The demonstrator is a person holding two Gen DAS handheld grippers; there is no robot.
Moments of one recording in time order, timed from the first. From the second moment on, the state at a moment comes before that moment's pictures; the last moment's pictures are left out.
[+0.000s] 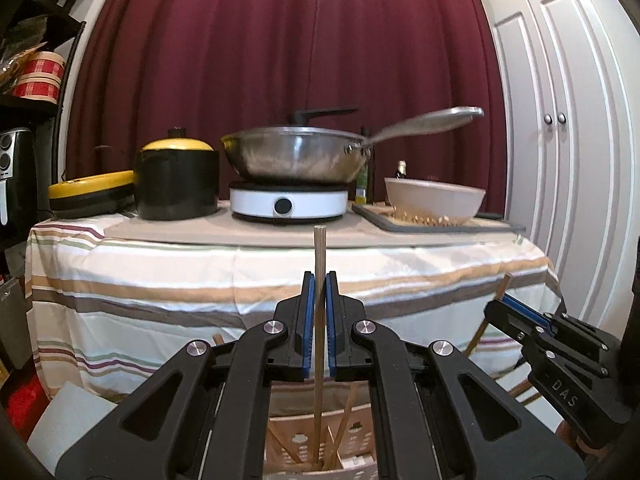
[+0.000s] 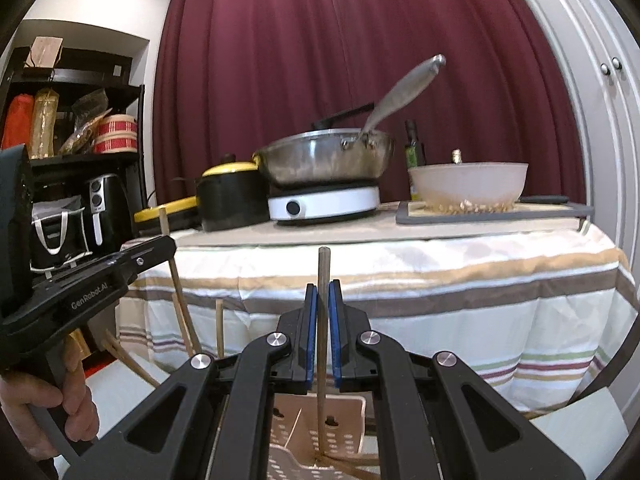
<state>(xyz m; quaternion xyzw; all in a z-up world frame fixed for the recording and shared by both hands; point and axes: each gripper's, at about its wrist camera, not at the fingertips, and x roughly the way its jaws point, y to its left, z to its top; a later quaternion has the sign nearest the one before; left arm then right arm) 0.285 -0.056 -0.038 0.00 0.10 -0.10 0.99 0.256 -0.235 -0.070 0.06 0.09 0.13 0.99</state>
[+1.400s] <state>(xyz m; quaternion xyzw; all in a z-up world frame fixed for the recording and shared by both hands) 0.208 -0.033 -0.031 0.02 0.08 -0.03 1.00 0.197 -0.218 -0.058 0.03 0.10 0.04 0.99</state>
